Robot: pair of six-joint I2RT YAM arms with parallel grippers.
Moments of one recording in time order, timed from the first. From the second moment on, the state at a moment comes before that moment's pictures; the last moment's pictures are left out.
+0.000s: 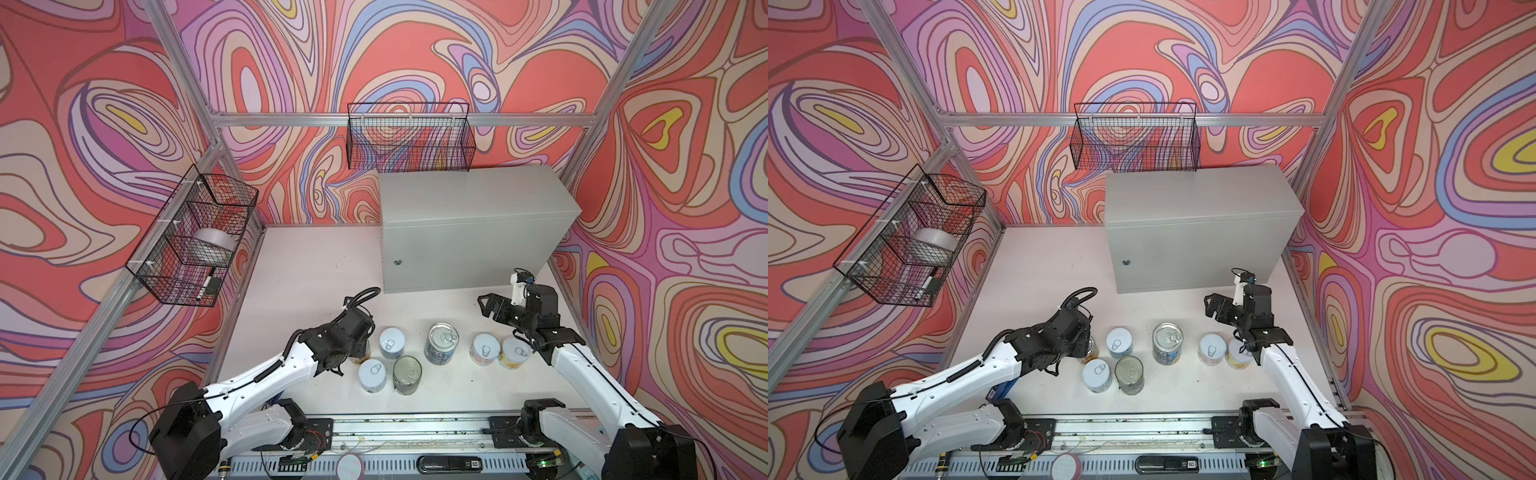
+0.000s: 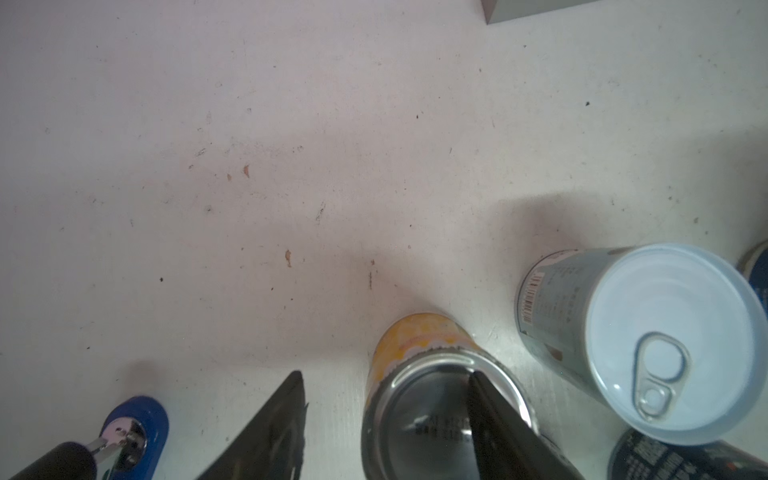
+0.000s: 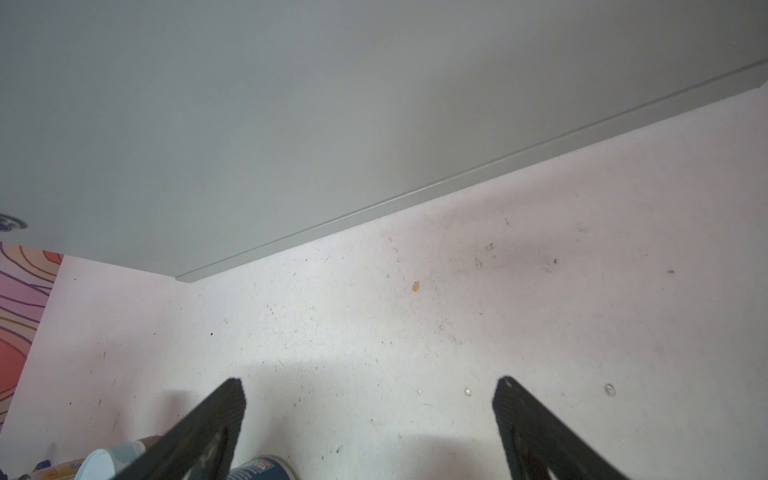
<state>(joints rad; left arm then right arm) -0.77 1.10 0.68 -0.66 -0.35 -0.58 0.03 1.00 0.54 -0.20 -0.24 0.40</state>
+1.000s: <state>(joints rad) -0.78 1.22 0.74 -0.76 -0.24 -0.55 0.03 1.09 0.63 -0.28 -0.22 0.38</state>
